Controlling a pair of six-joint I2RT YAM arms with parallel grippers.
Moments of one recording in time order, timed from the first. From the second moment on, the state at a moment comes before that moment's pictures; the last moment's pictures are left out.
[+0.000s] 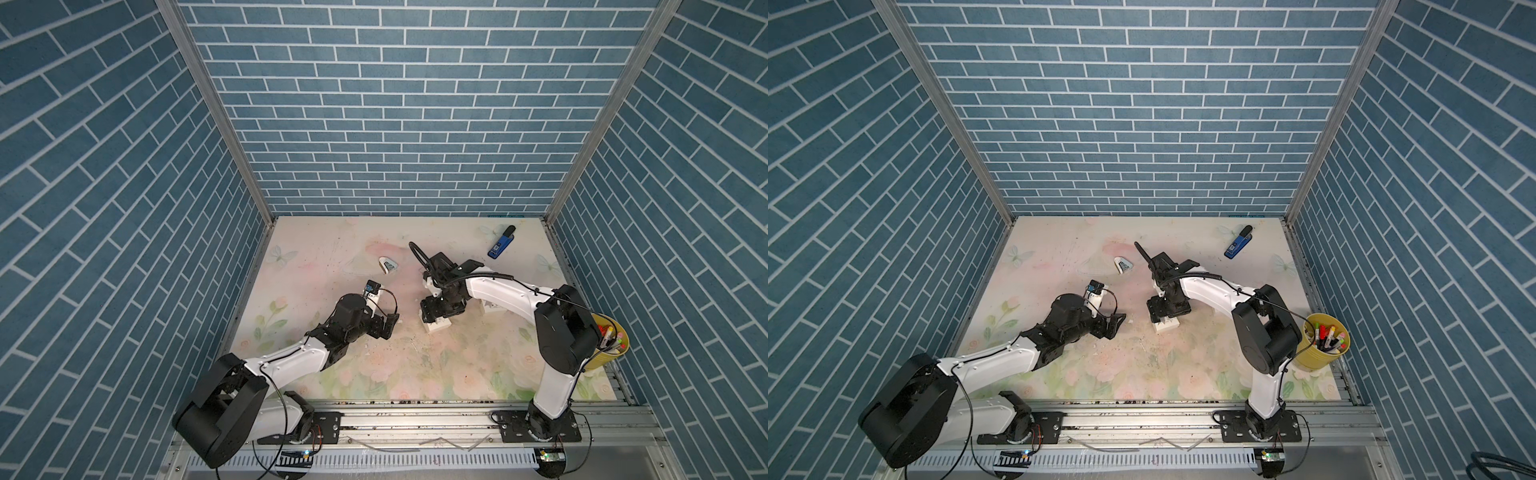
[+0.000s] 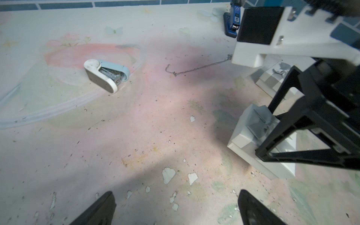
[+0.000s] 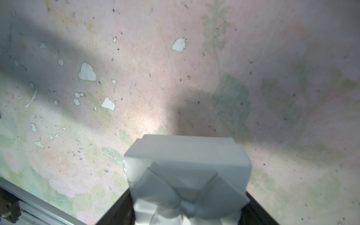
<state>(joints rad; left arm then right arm) -0.61 1.26 0.41 0.31 0.09 -0.16 0.72 1.82 1.32 -0.87 -0.18 0.29</state>
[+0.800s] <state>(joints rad) -0.76 1.59 0.44 0.67 0.25 0.14 0.59 1.73 1.29 -0.92 -0.41 0.28</state>
